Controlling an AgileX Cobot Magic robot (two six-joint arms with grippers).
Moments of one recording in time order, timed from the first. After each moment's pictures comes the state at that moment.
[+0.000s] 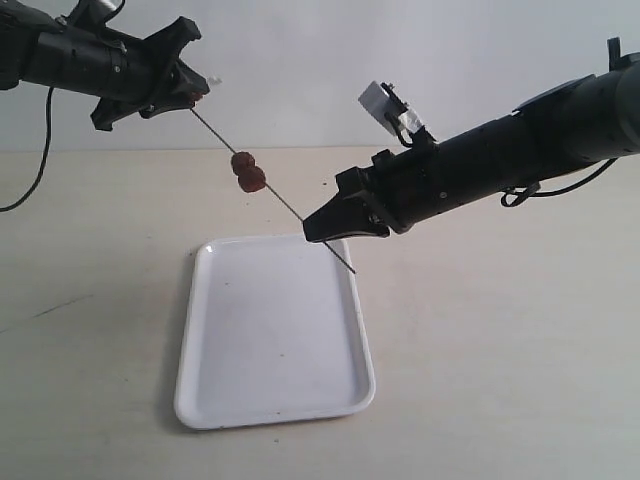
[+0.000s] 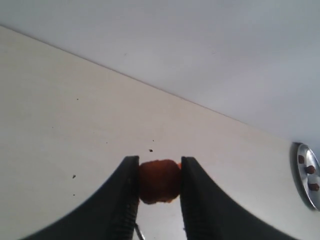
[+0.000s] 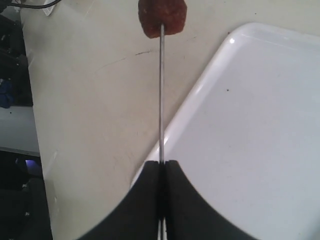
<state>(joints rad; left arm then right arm) -0.17 2.08 -1.63 -1.08 0.49 0.39 0.13 2.01 -1.23 1.34 1.00 -1.17</state>
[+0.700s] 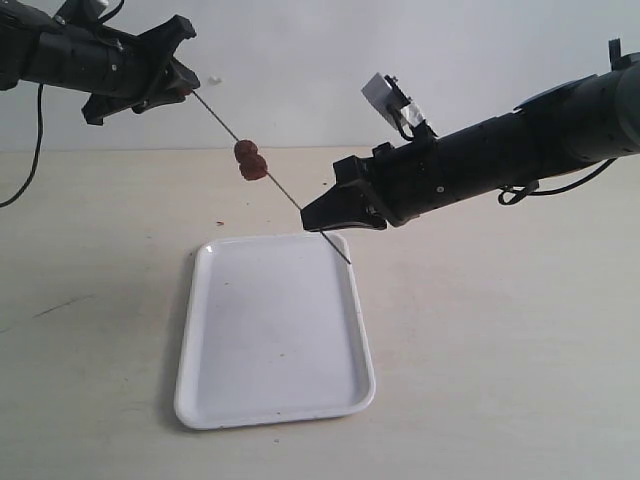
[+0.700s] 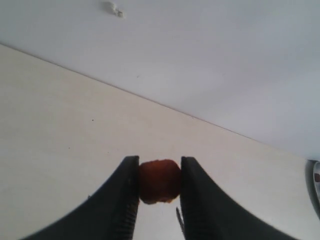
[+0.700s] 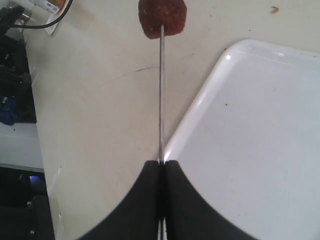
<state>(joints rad) -0.18 2.08 -1.63 -1.06 0.42 0.39 0.13 2.01 -1.23 1.40 0.99 -1.17</state>
